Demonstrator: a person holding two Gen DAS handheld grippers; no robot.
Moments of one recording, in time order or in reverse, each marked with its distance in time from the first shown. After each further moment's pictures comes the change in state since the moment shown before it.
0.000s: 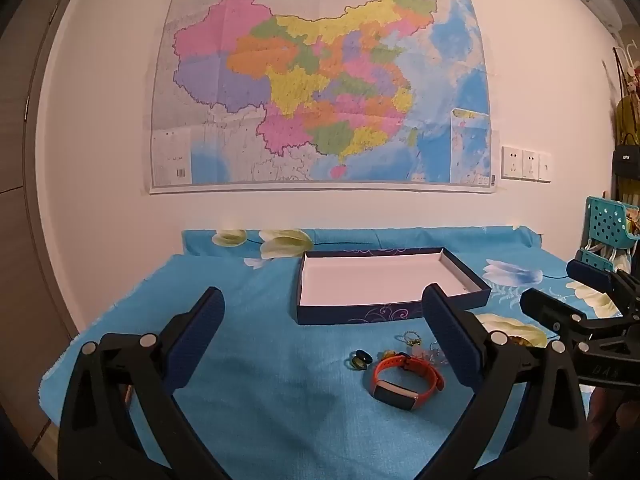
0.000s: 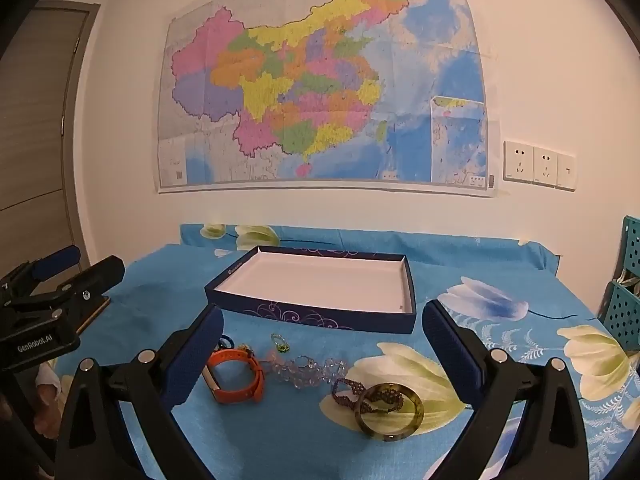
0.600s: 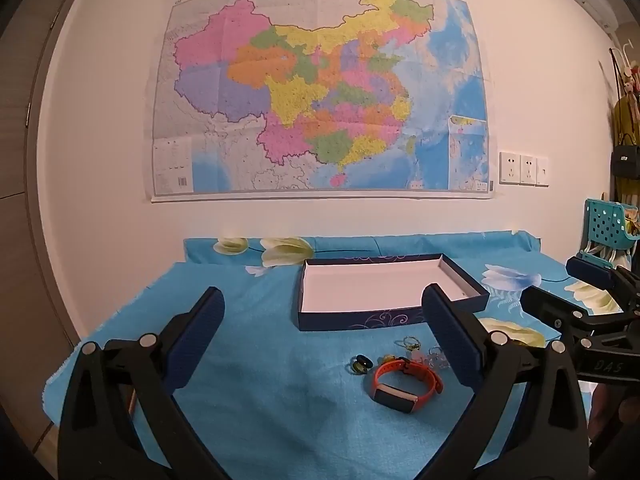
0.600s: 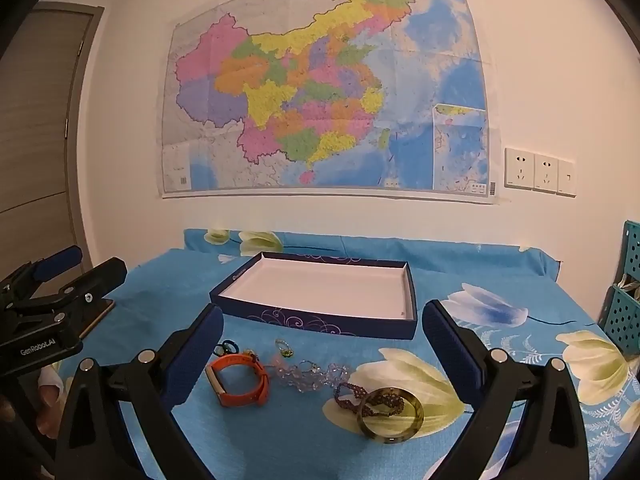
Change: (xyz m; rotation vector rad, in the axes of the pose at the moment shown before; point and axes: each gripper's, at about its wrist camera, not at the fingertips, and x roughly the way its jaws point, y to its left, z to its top) left arm -0.014 -0.006 0.014 0.010 -0.025 0.008; right arm -0.006 0.001 0.005 -0.010 -0.002 0.006
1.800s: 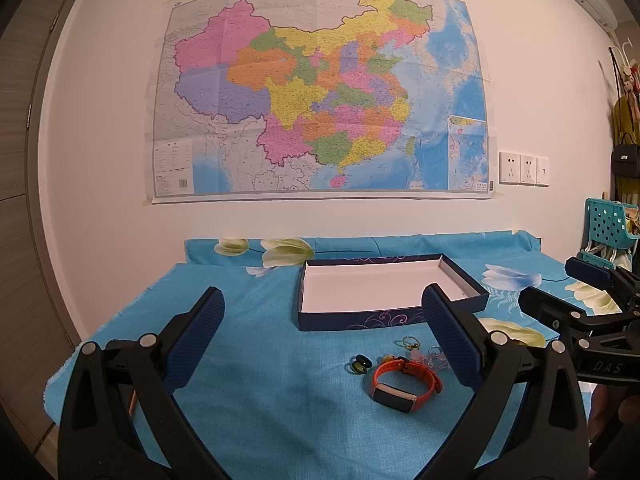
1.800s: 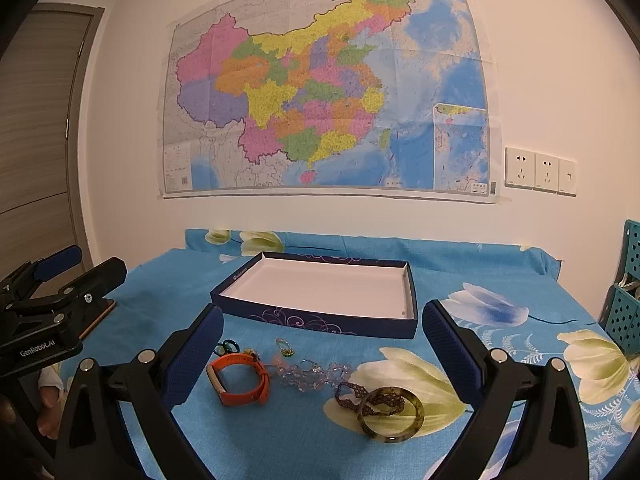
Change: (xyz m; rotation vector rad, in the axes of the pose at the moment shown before) left arm 0.001 0.003 -0.004 0.002 -0.011 -0.001; right arm 0.000 0.004 -0.004 -0.003 -0.007 -0.002
